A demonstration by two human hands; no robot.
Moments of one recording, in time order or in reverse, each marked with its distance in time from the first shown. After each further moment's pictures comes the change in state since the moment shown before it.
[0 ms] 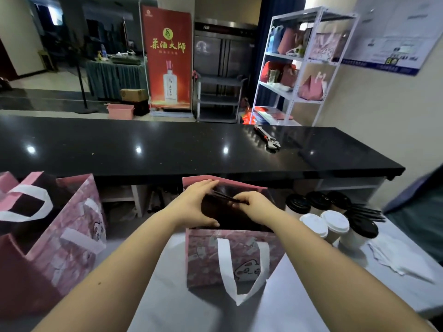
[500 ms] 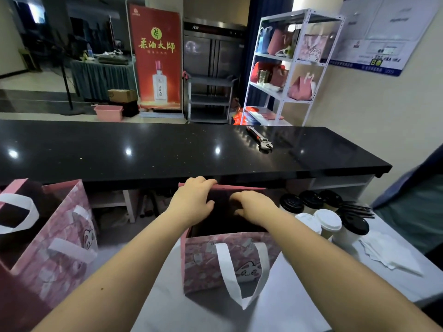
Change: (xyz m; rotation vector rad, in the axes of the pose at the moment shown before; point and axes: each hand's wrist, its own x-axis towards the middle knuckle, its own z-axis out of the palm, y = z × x) left_hand 0.018 0.019 0.000 0.312 0.172 -0.005; right_hand 0.006 -0.003 -0.012 -0.589 -0.037 -0.029
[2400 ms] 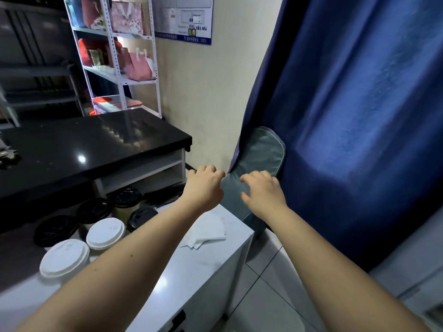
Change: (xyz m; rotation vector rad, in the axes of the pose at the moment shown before) left_hand 0.187 0.589 0.245 0.059 -0.053 0.565; right_hand -0.323 0.522 -0.016 -0.084 0.459 0.678
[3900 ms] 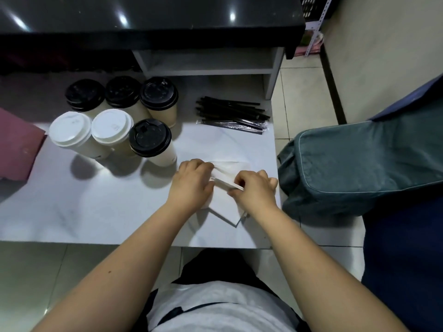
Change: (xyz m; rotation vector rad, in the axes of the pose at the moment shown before) left_hand -0.035 -0.014 0.195 -0.148 -0.167 -1.016; right_hand 0.099 0.018 0.262 0.466 -0.743 -0.392
